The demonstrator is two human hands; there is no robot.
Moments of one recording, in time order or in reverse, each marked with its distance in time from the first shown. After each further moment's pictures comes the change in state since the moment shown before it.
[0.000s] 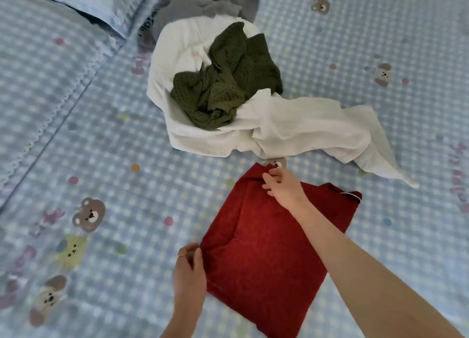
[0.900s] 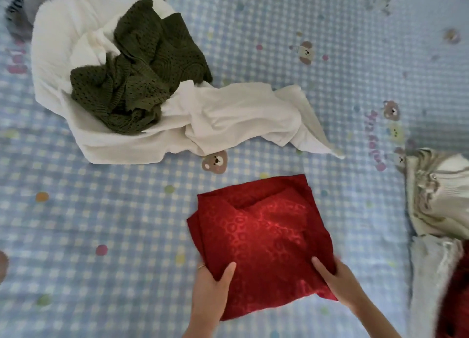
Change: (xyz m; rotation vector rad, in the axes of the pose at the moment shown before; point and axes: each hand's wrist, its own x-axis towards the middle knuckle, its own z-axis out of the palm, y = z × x) left_hand -0.048 0.018 0.082 0.145 -0.483 -0.055; right_hand -0.165 0.205 -0.132 -0.113 0.328 0.432
